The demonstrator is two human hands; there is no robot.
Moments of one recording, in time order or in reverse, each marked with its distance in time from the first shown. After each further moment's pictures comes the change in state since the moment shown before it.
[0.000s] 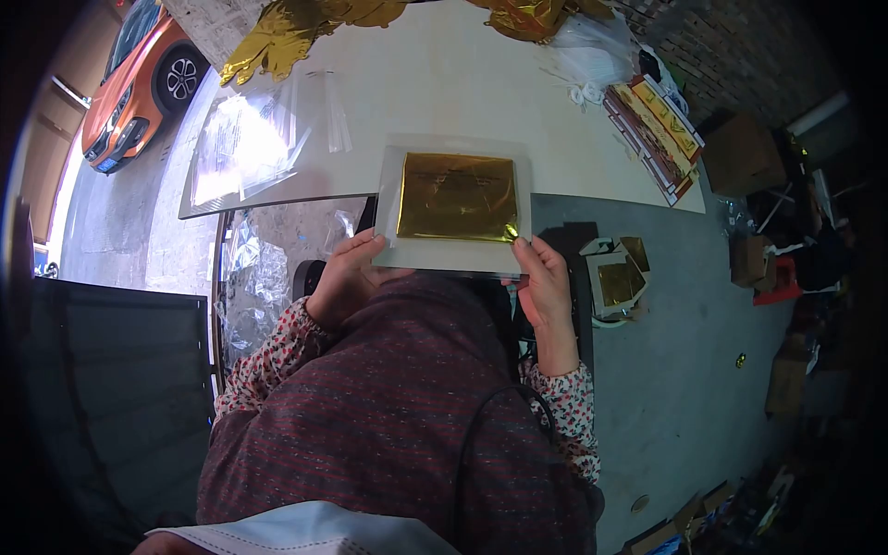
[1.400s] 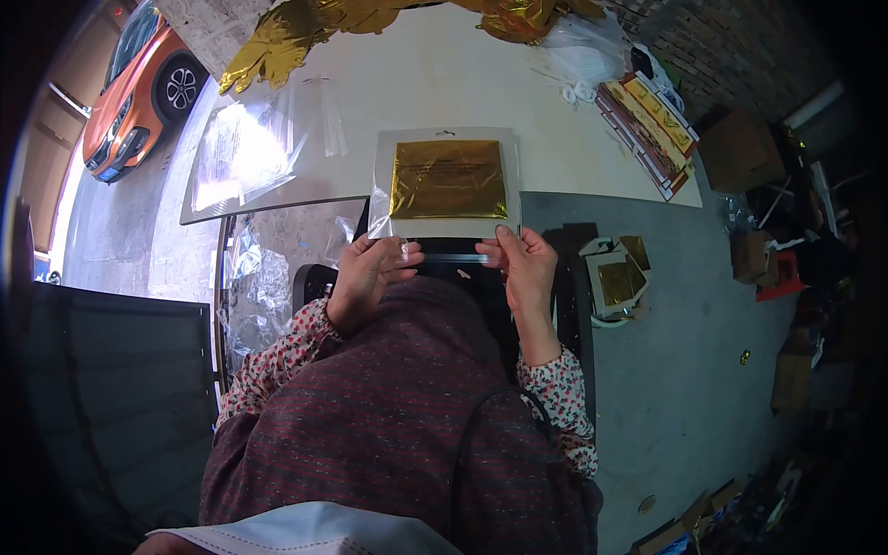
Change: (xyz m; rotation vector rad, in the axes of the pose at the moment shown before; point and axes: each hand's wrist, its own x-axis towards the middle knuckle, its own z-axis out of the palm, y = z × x) left_hand 0.012 -0.019 0.016 0.136 0.291 0.031; right_hand 0.013 0.014 0.015 -0.070 0.189 -0.087
